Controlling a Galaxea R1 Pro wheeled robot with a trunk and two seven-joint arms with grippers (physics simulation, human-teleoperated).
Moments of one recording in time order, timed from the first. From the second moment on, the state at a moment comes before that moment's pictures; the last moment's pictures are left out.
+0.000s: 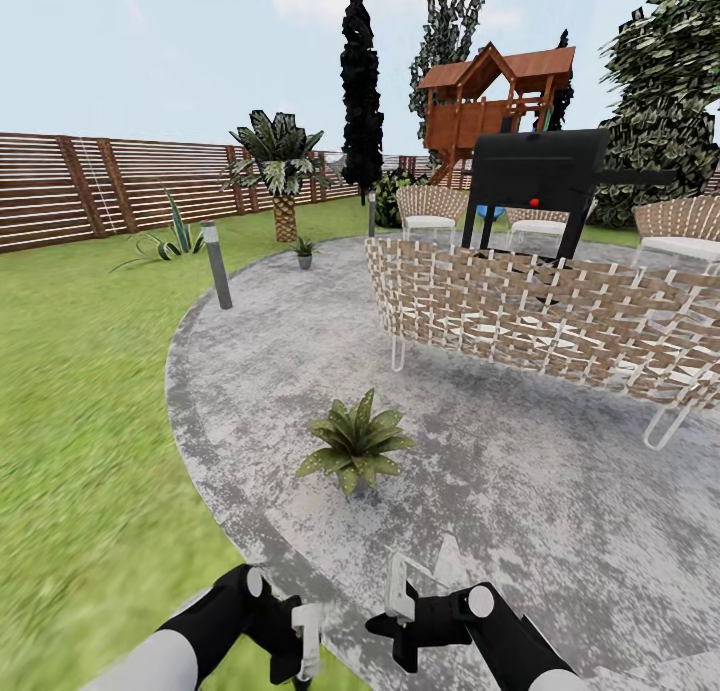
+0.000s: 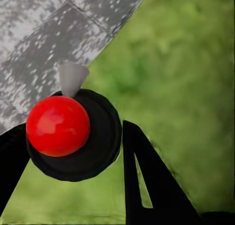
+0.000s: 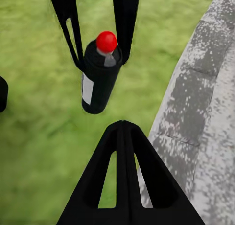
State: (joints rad) left arm -0.60 -0.04 -0.27 -0.42 -0.84 0.00 -0.94; right arm -0.49 0.09 0.00 -0.55 0.73 -0.36 0.98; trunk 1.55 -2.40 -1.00
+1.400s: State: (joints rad) left arm -0.46 0.13 -0.20 -0.07 0.22 -0.37 -0.01; right arm -0.33 -0.02 -0.46 -0.03 0.51 -0.61 -0.14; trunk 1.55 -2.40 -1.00
